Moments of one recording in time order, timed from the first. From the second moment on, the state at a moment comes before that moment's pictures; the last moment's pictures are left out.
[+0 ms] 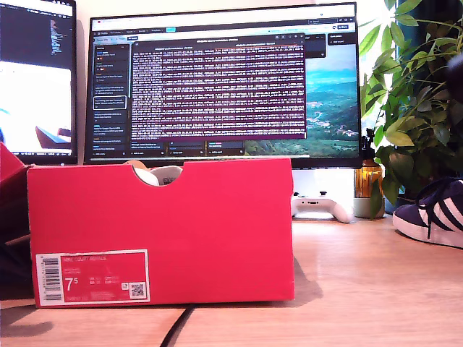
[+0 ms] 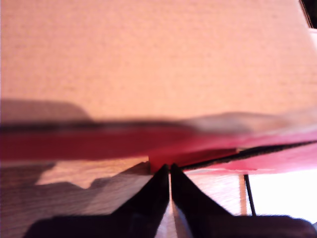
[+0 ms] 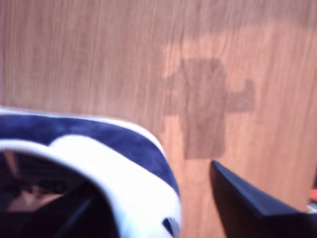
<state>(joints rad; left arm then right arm) -0.37 0.89 0.04 0.27 0.33 -0.73 -0.01 1.60 1.02 -0.94 0.22 1.36</state>
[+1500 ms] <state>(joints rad) -0.37 0.89 0.04 0.27 0.33 -0.73 0.25 1.63 1.65 -0.67 -0.20 -0.65</state>
